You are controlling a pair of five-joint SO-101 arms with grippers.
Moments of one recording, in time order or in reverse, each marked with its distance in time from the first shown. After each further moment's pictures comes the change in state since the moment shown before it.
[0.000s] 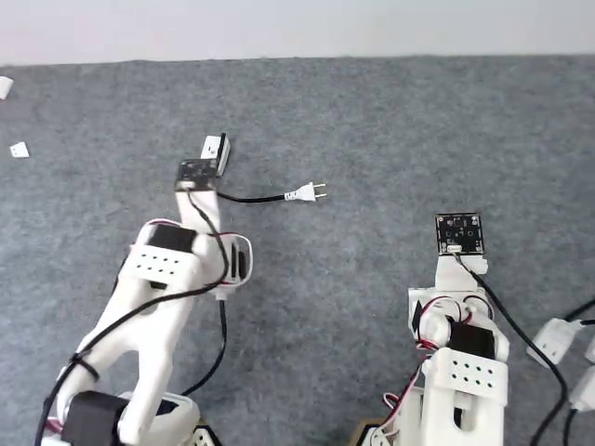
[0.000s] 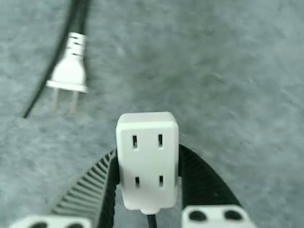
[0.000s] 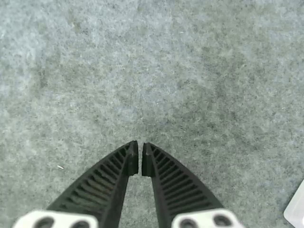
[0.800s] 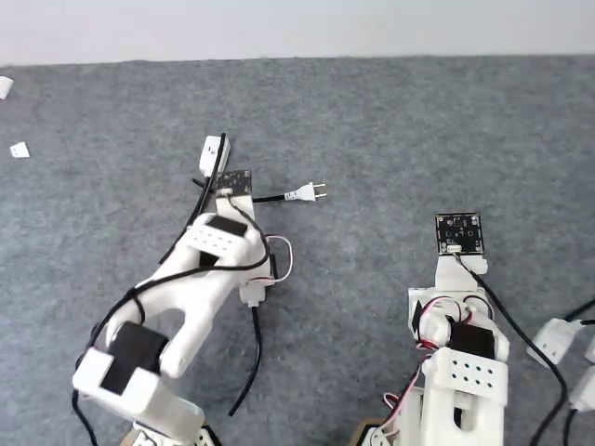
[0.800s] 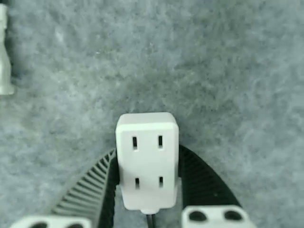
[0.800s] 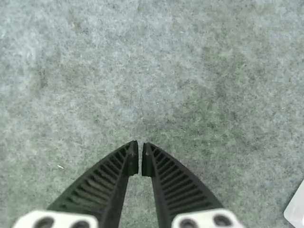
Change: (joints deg) left arm 7.6 26.0 -10.8 -5.2 14.3; right arm 0.0 0.0 0.0 0.0 0.0
